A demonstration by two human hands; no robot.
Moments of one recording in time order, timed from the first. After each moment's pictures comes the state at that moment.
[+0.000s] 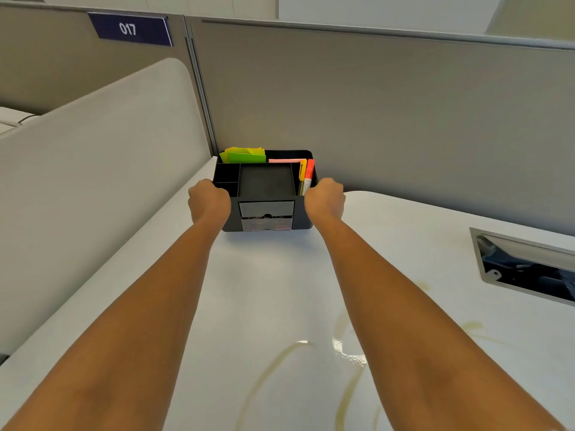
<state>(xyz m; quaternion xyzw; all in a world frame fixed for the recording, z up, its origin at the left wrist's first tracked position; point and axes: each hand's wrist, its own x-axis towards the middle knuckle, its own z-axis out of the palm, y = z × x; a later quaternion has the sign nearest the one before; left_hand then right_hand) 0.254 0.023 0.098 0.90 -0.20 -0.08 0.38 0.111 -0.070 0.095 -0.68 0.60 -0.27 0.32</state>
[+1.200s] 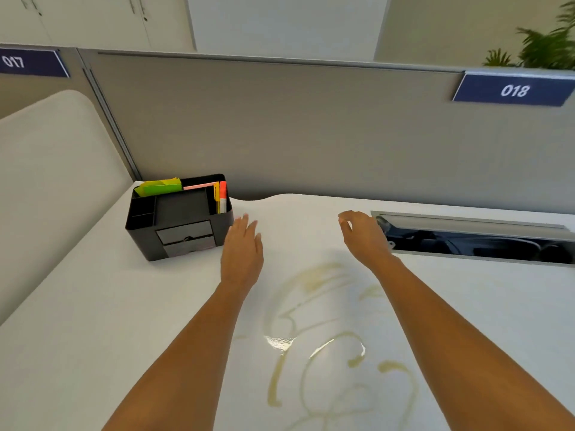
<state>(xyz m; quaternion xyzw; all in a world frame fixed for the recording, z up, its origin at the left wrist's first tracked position) 0.087 0.008 0.035 0.76 -0.57 -0.01 0.30 -0.126 -0.073 0.083 -0.76 0.58 -0.21 0.17</state>
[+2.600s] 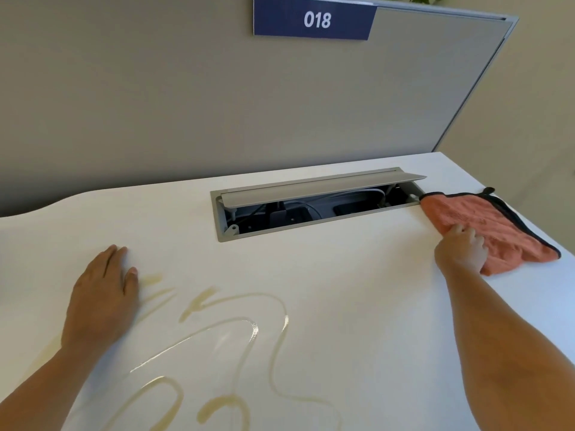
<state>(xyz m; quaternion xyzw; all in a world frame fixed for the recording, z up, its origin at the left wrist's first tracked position) -0.015 -0.056 -0.047 0.74 -0.65 -0.01 0.19 -0.555 -0.088 0.011 -0.40 0.91 -0.04 -0.06</state>
